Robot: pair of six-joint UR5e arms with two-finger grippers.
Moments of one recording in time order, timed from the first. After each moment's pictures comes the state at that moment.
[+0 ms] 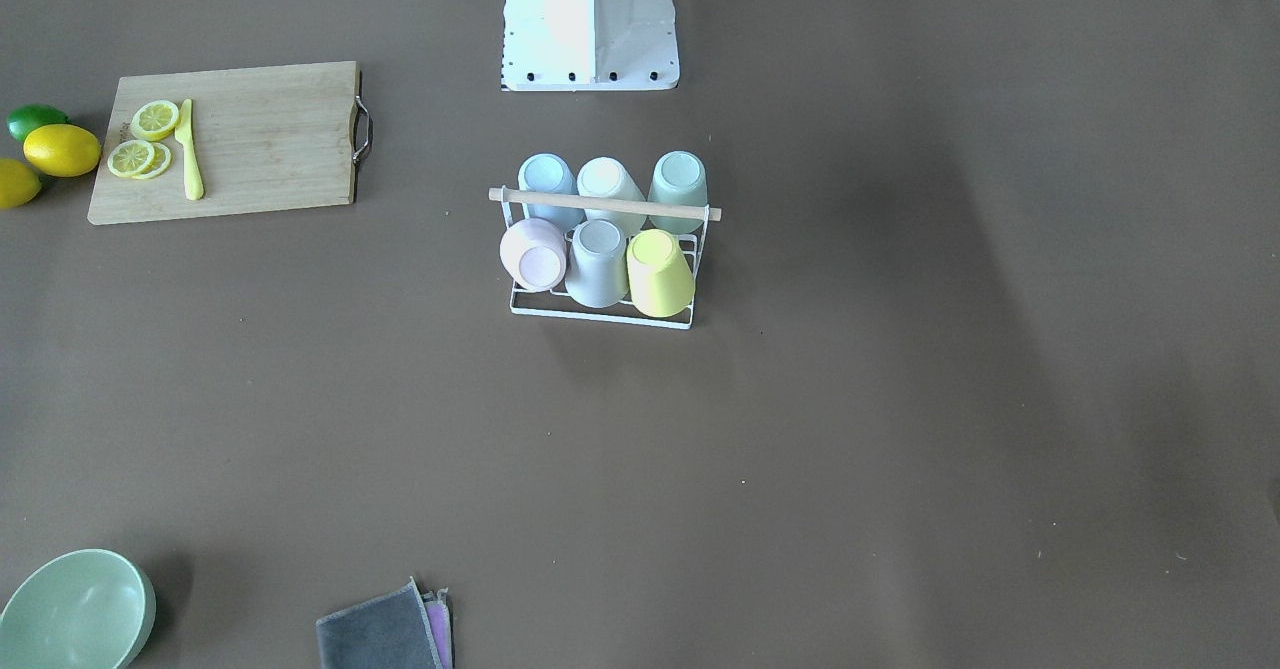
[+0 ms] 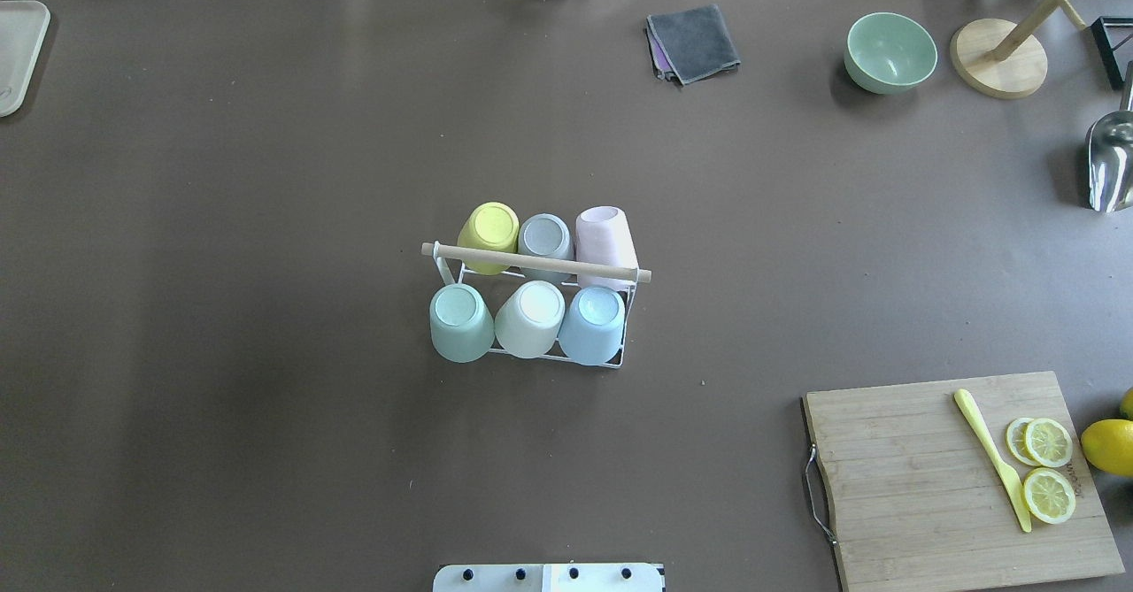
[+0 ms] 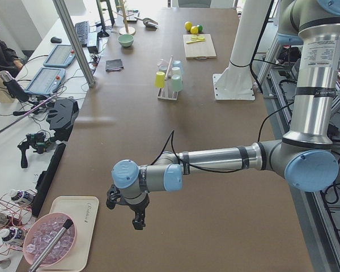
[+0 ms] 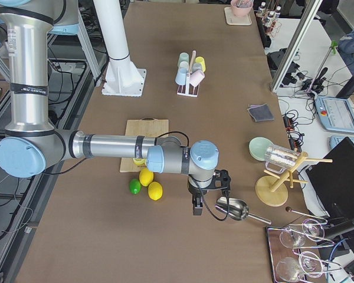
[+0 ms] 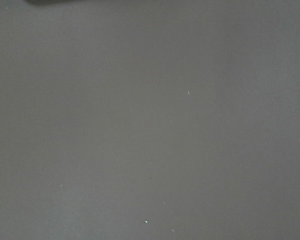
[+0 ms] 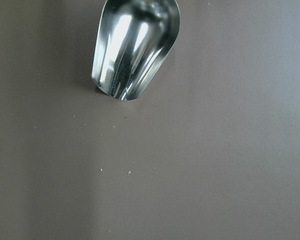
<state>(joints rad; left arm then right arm) -1.58 -1.60 -1.41 -1.61 -2.29 0.12 1.57 -1.62 1.62 -1.58 2.26 -0.04</state>
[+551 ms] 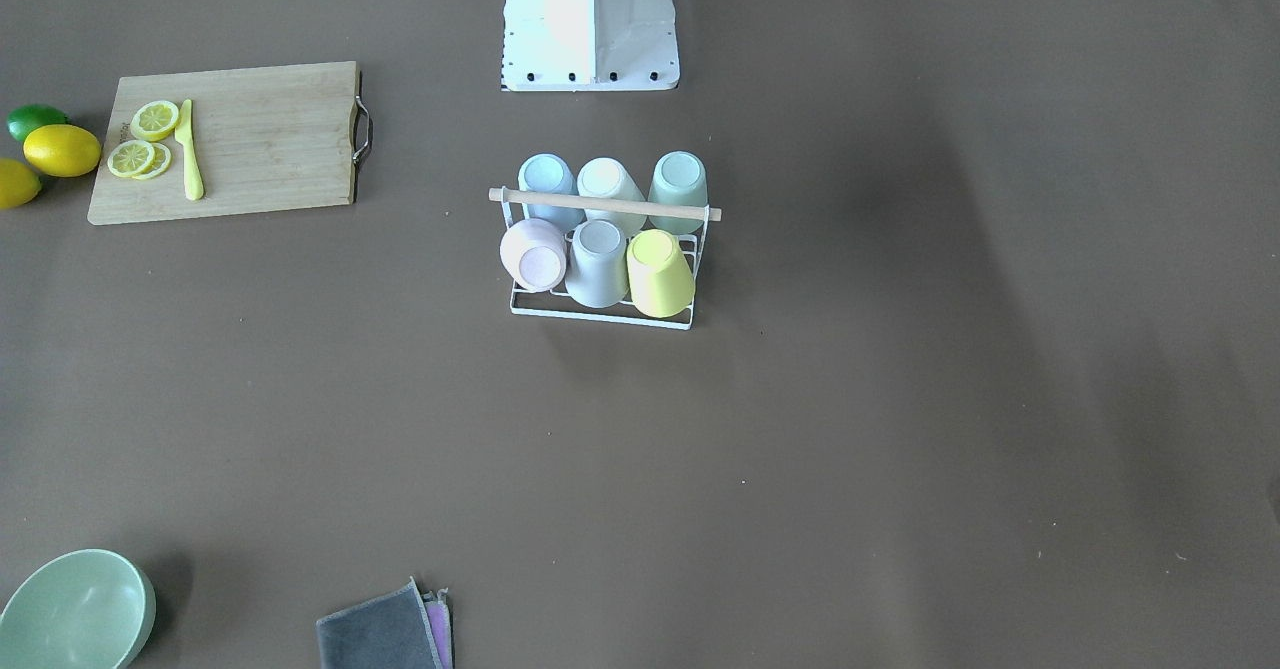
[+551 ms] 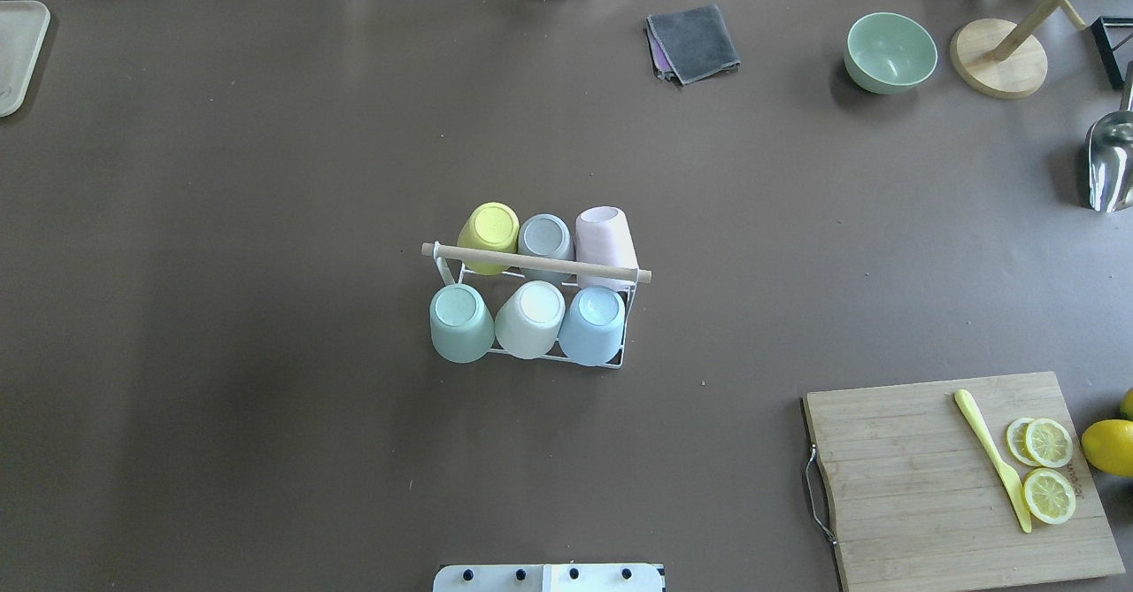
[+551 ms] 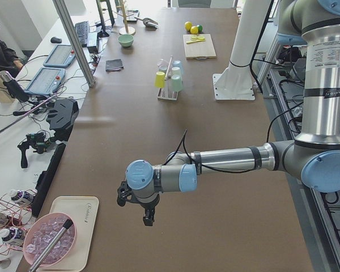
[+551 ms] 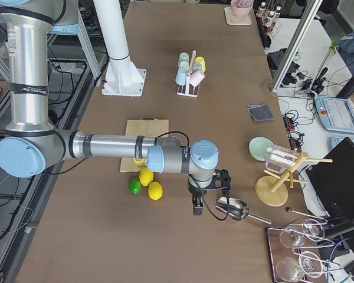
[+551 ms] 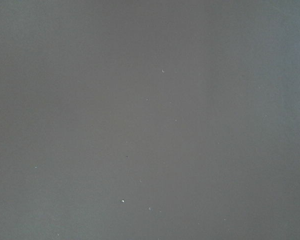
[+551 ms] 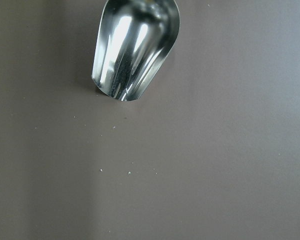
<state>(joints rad) -1.59 -1.52 -1.51 -1.62 -2.34 0.12 1.58 -1.62 1.63 -1.58 2.26 -0.04</state>
